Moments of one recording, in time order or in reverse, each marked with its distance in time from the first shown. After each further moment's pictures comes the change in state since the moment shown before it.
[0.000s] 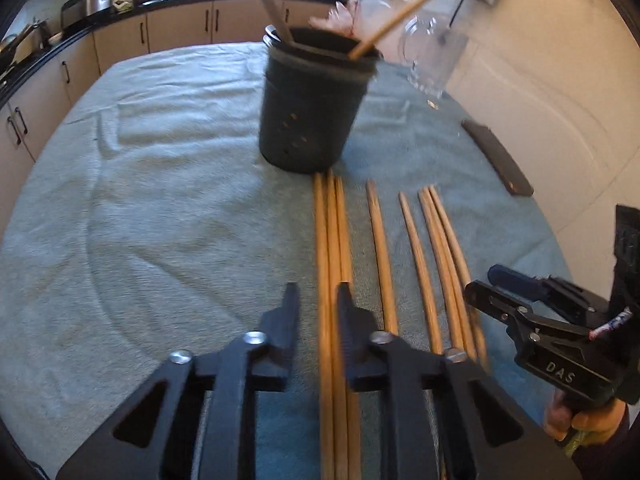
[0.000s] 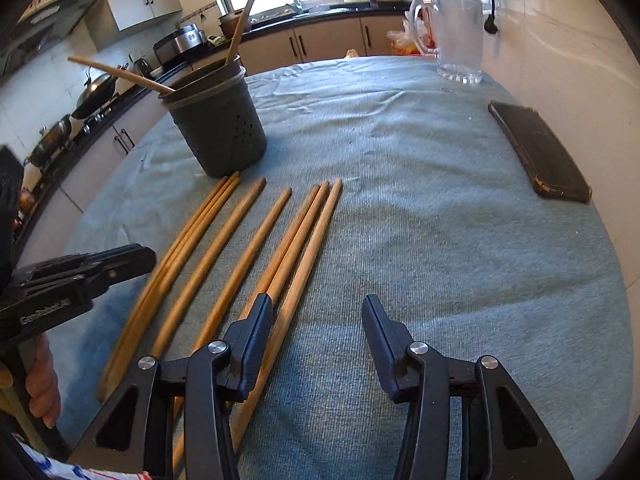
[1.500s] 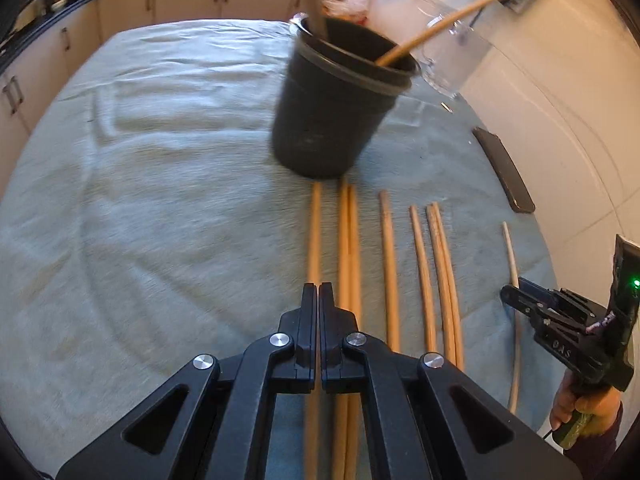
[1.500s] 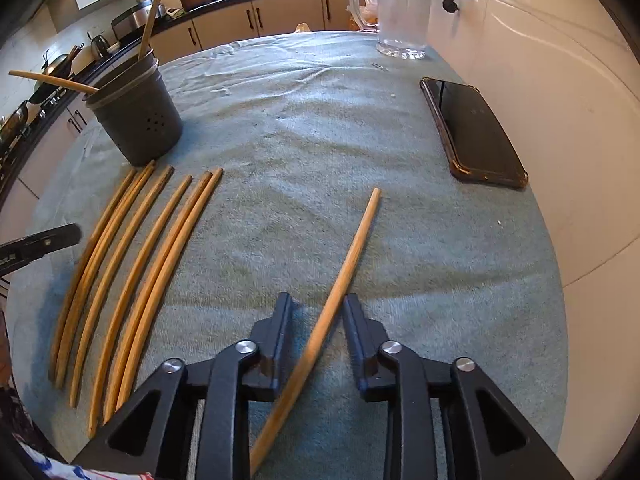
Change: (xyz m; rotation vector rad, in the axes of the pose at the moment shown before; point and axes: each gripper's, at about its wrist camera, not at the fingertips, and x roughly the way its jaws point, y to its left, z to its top) left arm 0.006 0.015 0.027 -0.081 0.090 -0.044; right arm -0.009 -0.051 0.015 0.014 0.132 -0.154
